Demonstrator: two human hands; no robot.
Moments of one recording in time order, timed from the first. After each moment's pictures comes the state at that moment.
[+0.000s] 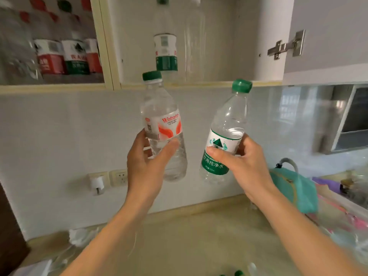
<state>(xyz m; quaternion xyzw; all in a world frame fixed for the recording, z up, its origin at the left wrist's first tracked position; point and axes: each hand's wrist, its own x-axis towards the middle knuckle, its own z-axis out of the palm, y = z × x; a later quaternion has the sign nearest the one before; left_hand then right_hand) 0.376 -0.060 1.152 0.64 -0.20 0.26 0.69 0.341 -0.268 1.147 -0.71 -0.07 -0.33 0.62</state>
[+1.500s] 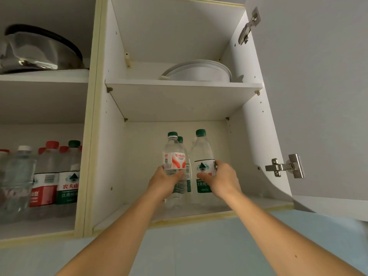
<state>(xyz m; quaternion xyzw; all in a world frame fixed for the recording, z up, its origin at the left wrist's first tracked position) 0.568 -0.152 1.393 0.77 -0.18 0.20 0.57 0.517 -0.321 1.385 -0.81 -0.01 -0.41 0.41</state>
